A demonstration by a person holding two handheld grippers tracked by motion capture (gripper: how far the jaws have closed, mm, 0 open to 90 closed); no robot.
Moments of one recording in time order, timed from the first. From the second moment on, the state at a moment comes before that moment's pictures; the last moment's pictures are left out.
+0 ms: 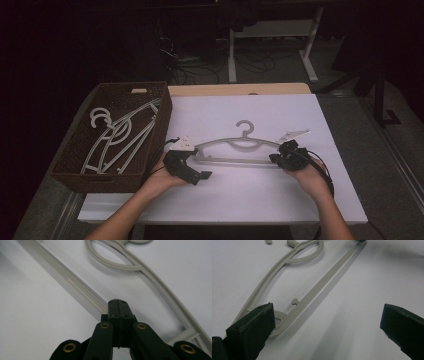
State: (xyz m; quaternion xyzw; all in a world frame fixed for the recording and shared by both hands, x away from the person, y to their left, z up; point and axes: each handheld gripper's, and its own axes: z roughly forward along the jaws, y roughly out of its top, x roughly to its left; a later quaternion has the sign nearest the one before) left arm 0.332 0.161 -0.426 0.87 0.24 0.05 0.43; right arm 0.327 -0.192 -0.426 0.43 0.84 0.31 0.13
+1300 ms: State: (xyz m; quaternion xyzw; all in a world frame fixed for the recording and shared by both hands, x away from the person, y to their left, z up) left arm 0.436 0.094 -0.440 0.91 0.25 0.08 0.33; right arm 0.333 -0.193 -0.442 0.43 0.85 0.28 0.10
